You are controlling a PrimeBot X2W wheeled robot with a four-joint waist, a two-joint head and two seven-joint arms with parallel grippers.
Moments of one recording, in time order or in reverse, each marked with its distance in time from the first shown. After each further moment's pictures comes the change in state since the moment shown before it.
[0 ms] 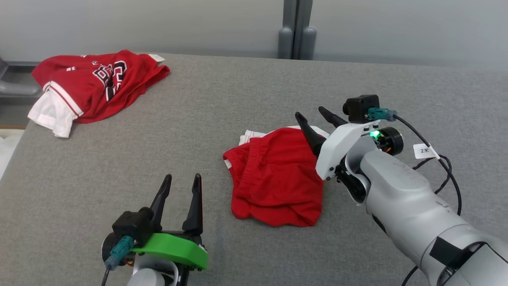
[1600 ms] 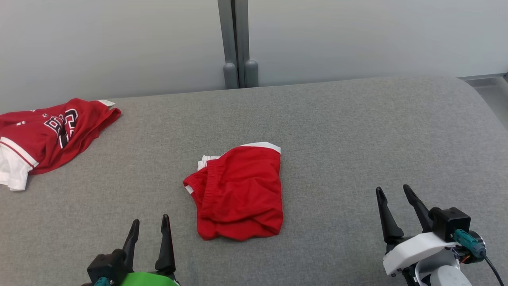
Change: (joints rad) left arm 0.172 -0.001 0.143 -0.012 0.042 0.025 0.000; right arm 0.832 0.000 -0.824 -0.759 -0.699 0.000 -0.012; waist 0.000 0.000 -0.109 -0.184
